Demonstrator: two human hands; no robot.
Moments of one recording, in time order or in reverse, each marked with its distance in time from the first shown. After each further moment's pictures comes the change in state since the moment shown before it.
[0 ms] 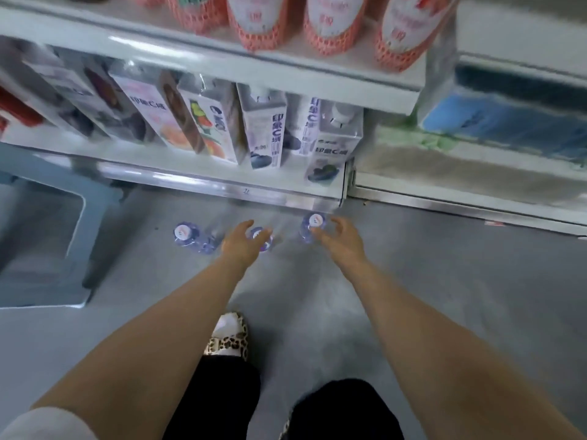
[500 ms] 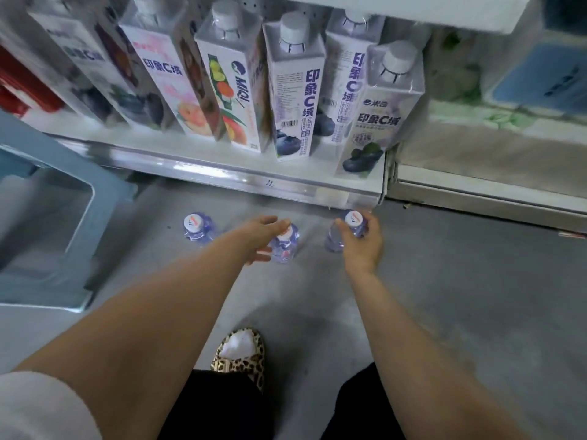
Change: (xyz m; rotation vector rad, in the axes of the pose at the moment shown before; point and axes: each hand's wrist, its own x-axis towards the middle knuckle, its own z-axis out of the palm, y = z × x) left_hand 0.097 -0.057 0.006 -0.139 -0.317 -0.070; right_hand 0.061 0.071 0.088 0.385 0.363 -0.165
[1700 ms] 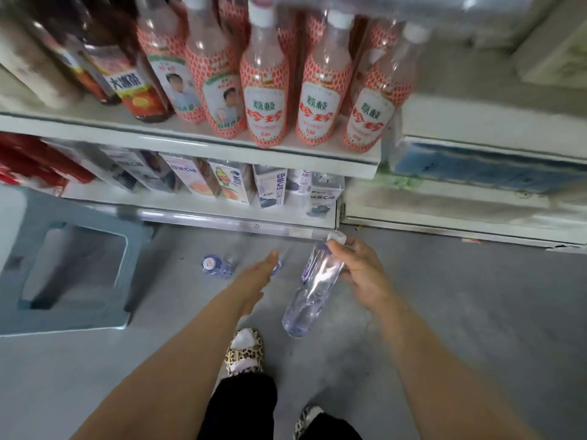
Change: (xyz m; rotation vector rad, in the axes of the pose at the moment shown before) left_hand -0.220 0.105 0.018 -0.152 -0.070 -0.070; right_hand -0.077 -0.261 -0.127 0.155 -0.513 0.358
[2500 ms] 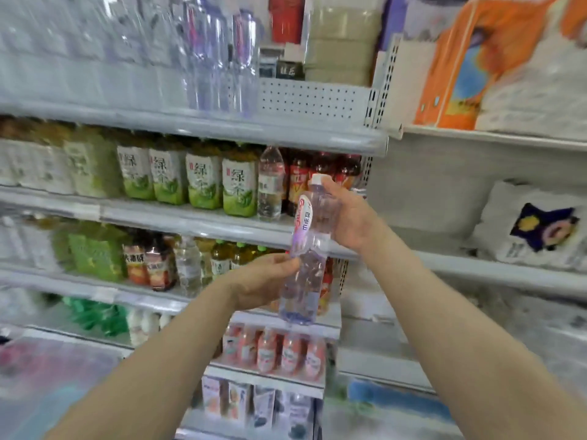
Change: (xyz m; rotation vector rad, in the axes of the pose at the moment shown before) left_hand -0.590 0.309 0.042 0.088 -0.417 0.979; right_hand -0.458 -0.556 0.089 -0.115 -0.496 -0.736
